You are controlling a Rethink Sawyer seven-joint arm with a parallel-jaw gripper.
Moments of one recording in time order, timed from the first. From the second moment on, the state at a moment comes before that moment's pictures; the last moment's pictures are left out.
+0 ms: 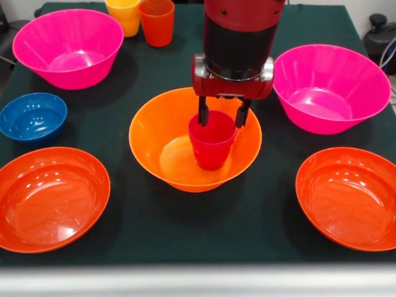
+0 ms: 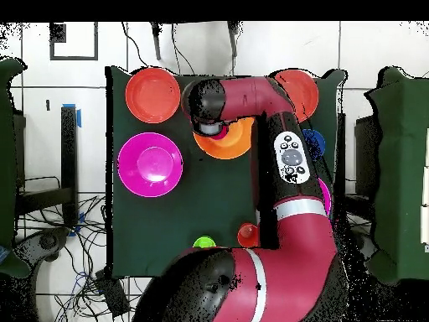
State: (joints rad) arm -0.35 -0.39 0.39 1.05 -0.48 1.03 1.87
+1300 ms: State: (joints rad) arm -0.40 -0.43 0.39 0.96 -0.48 1.13 1.87
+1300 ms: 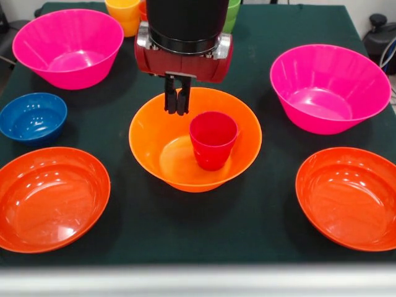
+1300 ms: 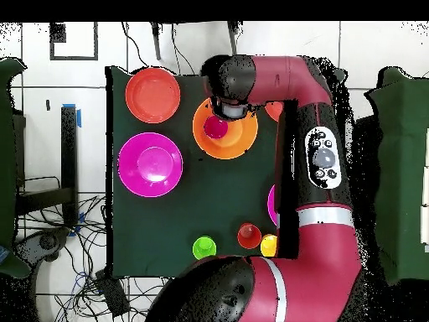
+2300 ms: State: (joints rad) arm -0.41 -0.42 0.39 0.97 -0.45 1.07 1.87
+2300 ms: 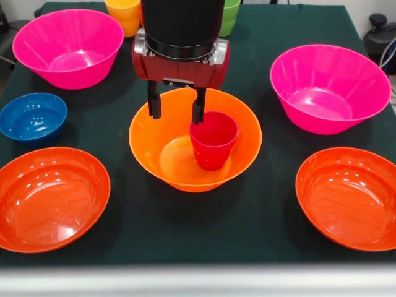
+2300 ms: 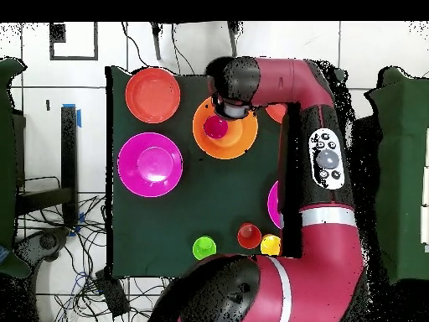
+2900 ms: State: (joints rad) arm -0.42 -0.42 0.39 1.00 -0.44 1.02 1.87
